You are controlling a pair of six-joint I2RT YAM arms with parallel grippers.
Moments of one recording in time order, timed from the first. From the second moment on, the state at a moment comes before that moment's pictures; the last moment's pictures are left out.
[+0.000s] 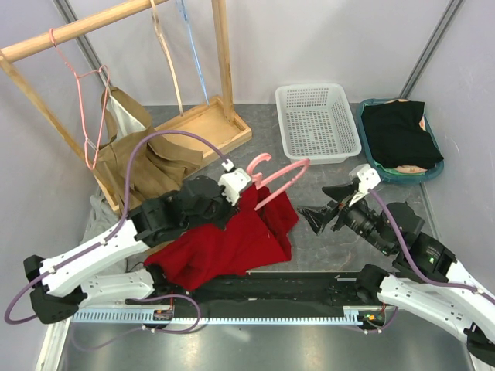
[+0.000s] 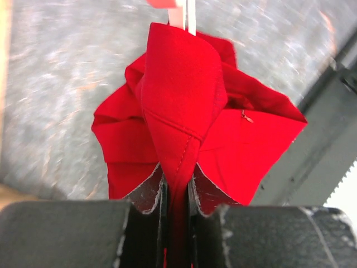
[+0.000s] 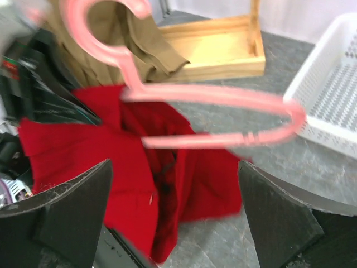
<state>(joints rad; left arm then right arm) -1.03 1.01 1.07 -0.68 -0.13 -0.06 0.91 0.51 0.84 -0.41 0.14 0.22</state>
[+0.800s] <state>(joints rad) -1.03 0.78 1.02 -0.68 -0.16 -0.19 0.91 0.81 0.23 0.27 0.19 0.57</state>
